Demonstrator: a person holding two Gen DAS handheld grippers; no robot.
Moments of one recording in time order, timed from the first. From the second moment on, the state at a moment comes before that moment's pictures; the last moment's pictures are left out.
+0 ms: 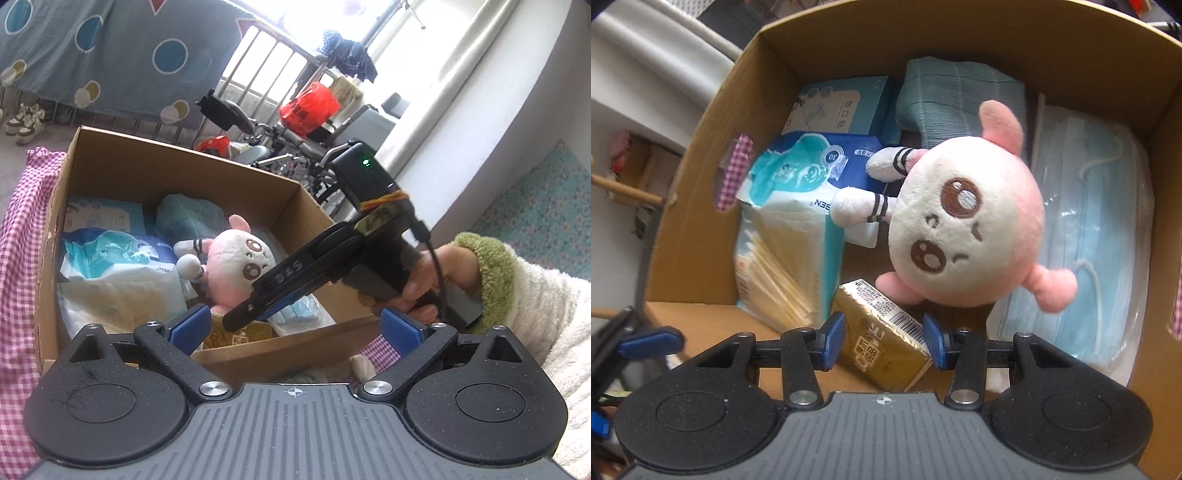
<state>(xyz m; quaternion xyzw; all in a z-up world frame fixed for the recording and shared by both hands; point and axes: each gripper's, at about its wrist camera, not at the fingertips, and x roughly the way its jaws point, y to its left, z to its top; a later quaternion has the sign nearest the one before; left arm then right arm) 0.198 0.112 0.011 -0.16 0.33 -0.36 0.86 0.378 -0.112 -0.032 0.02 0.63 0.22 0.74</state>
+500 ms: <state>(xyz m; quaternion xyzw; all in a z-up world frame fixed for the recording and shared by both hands) 0.197 0.116 0.010 -0.16 0.33 -0.36 0.86 0.386 -0.122 -0.046 0.07 0.66 0.19 0.73</state>
